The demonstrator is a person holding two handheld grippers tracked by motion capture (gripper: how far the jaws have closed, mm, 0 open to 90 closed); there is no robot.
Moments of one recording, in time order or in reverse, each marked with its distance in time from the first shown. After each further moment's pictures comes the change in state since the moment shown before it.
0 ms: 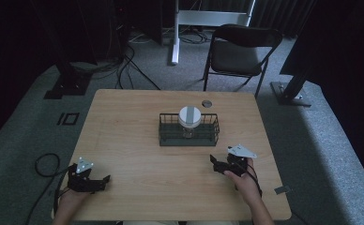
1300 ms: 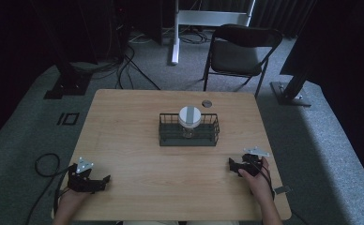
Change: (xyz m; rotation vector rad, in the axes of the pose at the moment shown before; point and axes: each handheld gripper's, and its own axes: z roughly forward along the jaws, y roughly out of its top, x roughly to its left) left arm 0.000 0.000 0.000 0.001 -0.003 0.003; right arm -0.056 -0.028 -0.002 0.205 -0.208 0.136
